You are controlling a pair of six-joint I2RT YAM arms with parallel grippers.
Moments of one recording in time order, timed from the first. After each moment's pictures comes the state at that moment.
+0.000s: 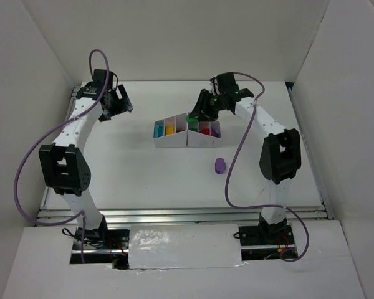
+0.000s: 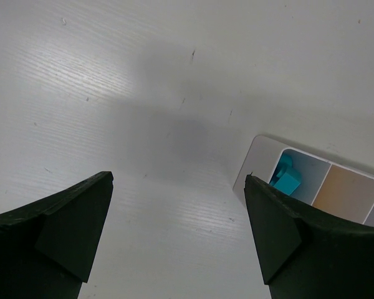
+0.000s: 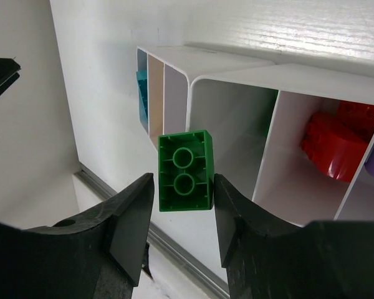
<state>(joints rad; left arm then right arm) -0.07 1.80 1.71 -0.81 -0.11 -0.48 0.33 1.97 1.75 -0.60 -0.48 0.62</state>
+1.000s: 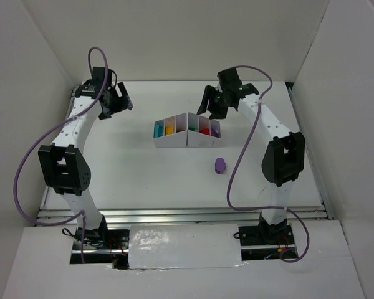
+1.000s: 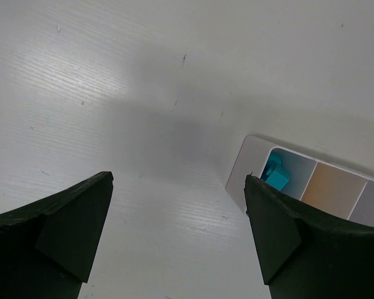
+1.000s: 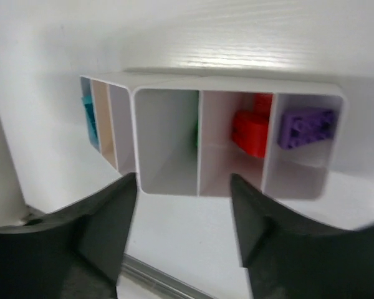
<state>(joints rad) -0.06 1.80 1.73 -0.82 -0.08 -0.47 0.33 1.94 1.82 -0.73 -0.25 0.55</state>
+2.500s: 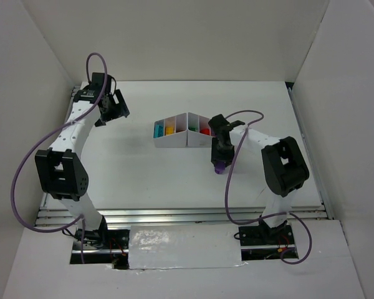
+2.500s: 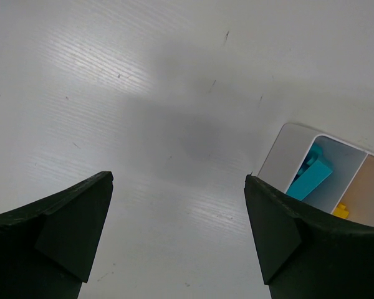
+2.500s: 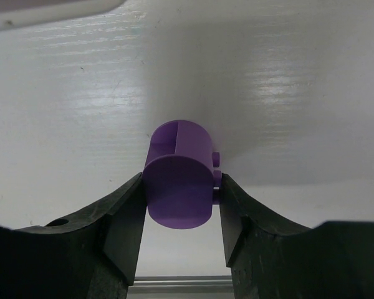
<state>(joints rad) -0.06 1.75 1.65 -0.86 -0.17 -0.48 0.45 1.80 1.20 -0.75 0.10 0.54</state>
